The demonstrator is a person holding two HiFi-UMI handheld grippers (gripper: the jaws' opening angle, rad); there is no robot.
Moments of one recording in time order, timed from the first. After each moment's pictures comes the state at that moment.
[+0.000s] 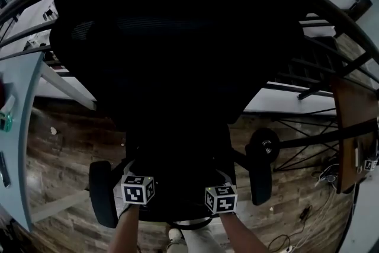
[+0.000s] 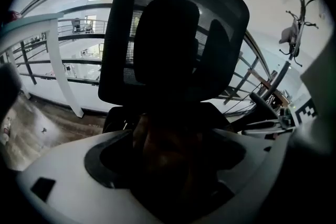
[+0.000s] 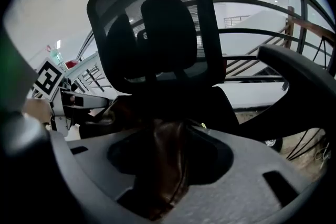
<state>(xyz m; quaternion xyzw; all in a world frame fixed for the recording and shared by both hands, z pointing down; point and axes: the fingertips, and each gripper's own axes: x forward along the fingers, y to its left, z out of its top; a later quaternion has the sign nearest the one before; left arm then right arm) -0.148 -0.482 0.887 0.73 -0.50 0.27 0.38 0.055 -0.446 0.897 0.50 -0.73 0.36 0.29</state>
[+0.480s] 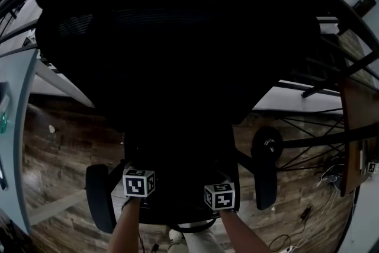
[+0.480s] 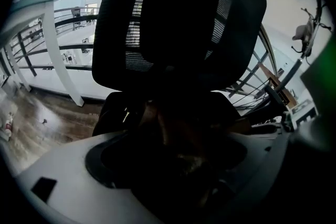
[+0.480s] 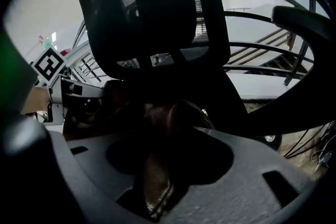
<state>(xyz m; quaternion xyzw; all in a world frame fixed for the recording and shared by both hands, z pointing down) -0.146 -0.492 0.937 0.70 -0.48 0.31 0.42 0.061 -0.447 0.949 0.48 -0.71 0.38 0.34</state>
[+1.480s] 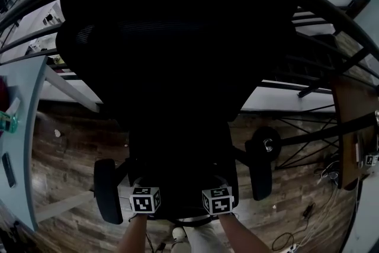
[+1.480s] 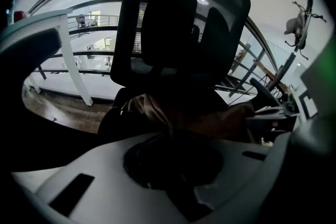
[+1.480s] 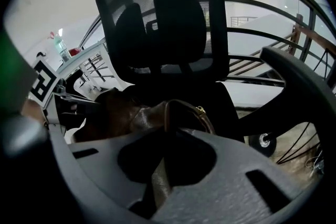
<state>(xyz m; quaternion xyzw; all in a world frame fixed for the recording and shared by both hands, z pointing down) -0.152 -0.423 0.896 0.70 -0.51 0.31 0.40 0.044 -0.420 0.892 0.49 -0.73 0.34 0.34</state>
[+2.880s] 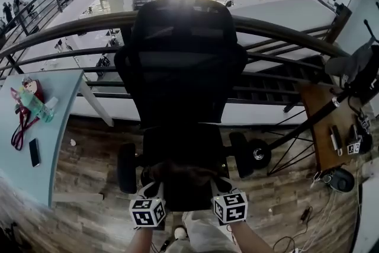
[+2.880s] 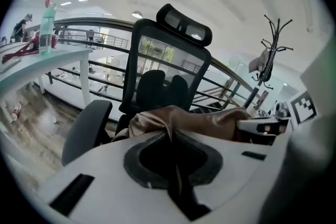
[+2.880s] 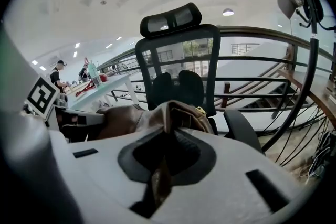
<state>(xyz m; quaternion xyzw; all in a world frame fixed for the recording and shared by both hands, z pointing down) -0.133 -0.296 0.665 0.74 -0.55 0.17 0.35 0.057 -0.308 0.647 0.51 -0.78 0.26 0.25</state>
